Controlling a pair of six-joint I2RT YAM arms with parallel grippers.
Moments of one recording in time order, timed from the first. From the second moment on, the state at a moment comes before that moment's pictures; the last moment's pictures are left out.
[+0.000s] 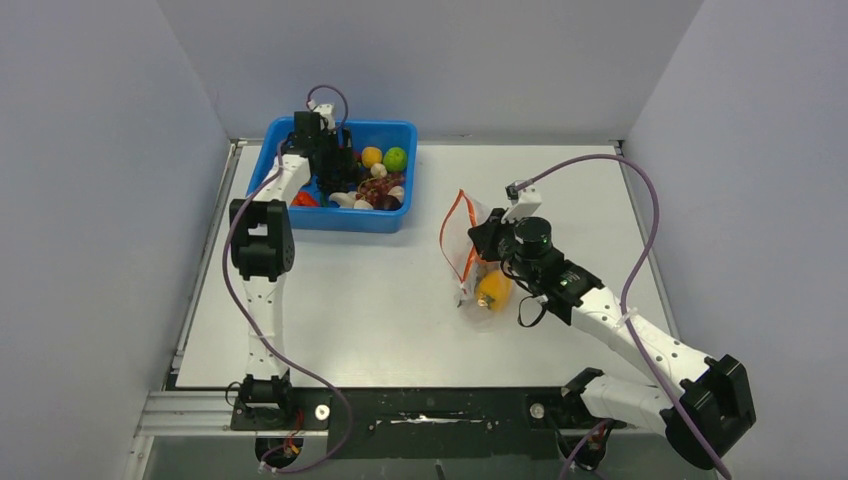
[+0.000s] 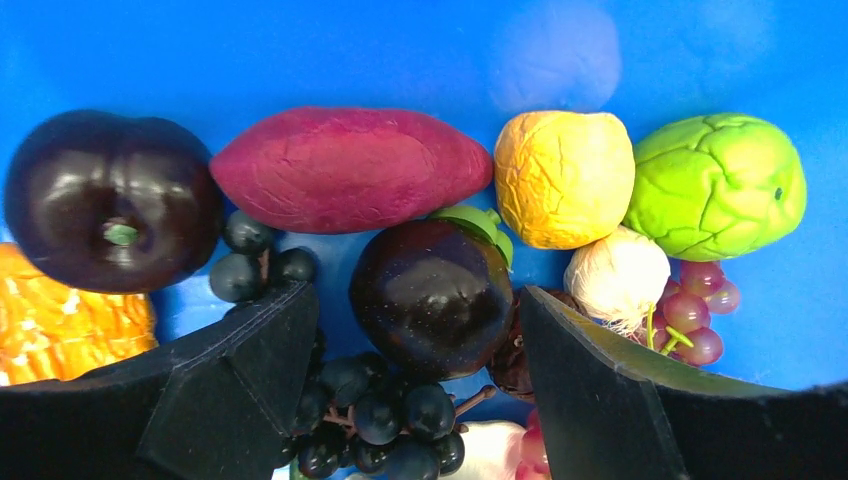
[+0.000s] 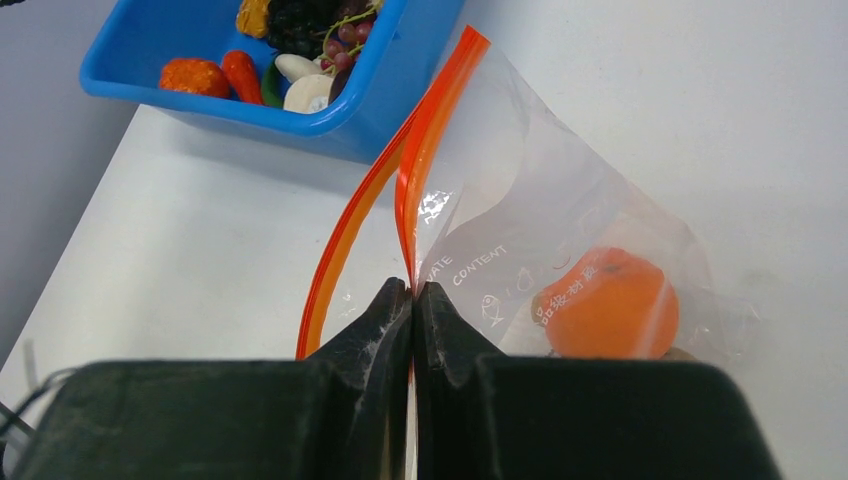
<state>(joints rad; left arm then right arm) -0.08 2.40 2.05 -0.31 0.14 -0.15 0.62 1.08 0.77 -0.01 0.14 0.45</state>
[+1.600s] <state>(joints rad) -0.13 2.20 1.84 -0.28 0.14 -0.18 0.62 1.01 0.74 -0.01 0.17 0.48</state>
